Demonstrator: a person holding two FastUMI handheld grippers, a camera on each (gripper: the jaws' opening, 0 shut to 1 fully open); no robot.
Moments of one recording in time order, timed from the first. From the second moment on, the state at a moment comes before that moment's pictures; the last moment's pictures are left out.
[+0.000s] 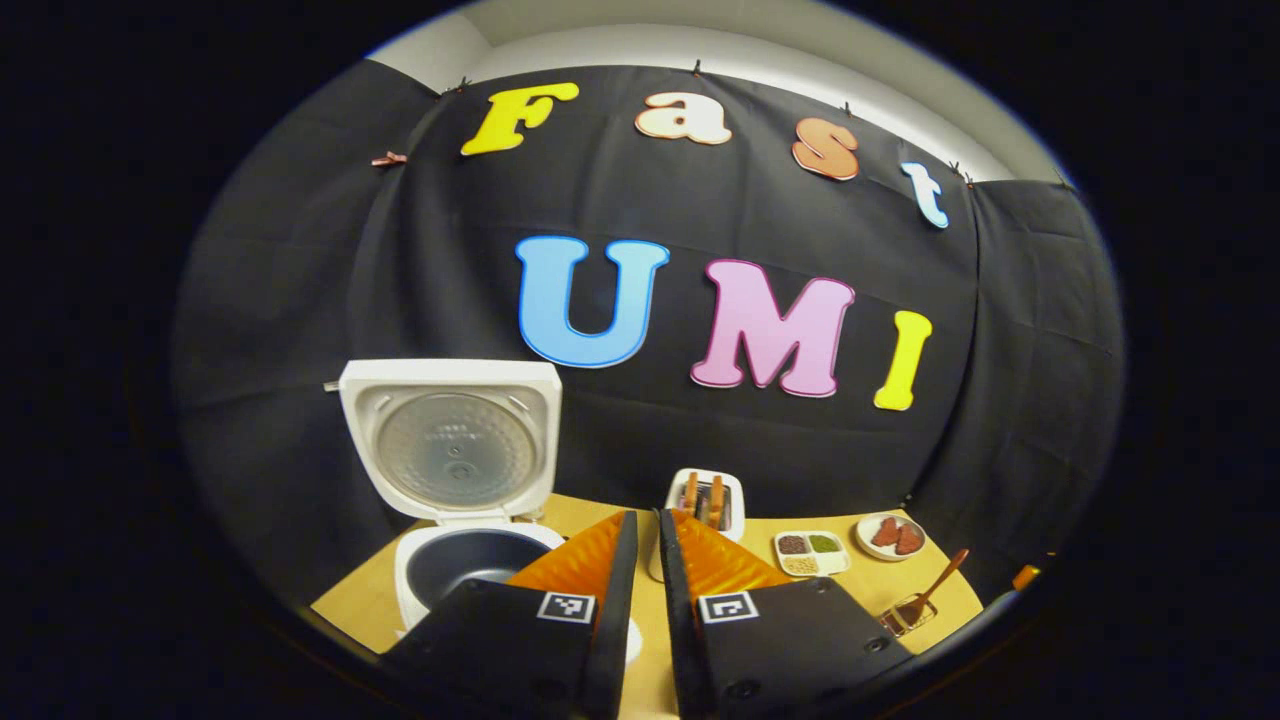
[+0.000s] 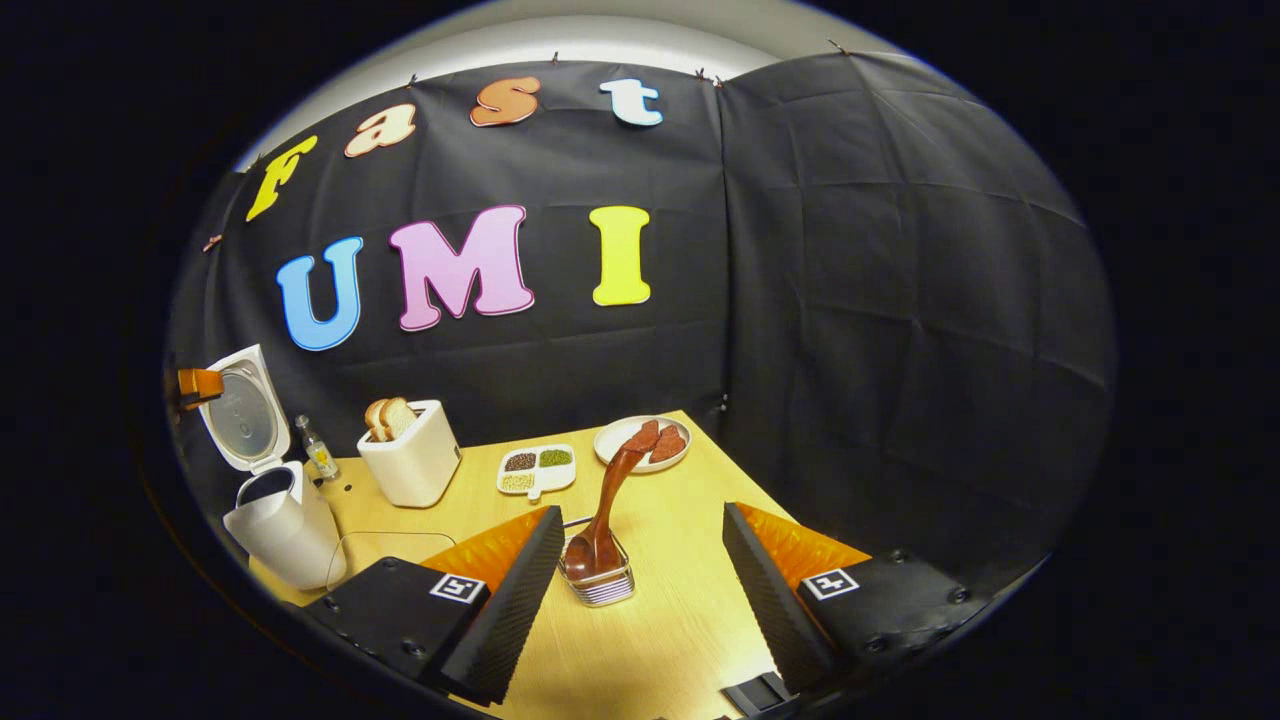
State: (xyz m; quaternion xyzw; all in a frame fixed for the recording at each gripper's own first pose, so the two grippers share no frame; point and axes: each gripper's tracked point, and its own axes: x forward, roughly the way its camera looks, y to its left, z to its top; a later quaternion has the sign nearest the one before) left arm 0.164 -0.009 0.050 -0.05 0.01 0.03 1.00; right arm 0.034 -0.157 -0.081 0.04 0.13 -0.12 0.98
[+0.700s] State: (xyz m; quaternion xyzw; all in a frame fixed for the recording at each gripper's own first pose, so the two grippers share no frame) left arm 0.181 -0.102 -0.023 -0.05 0.09 -0.01 0.99; right arm 0.093 -0.178 -0.134 0.08 0.20 -0.07 0.98
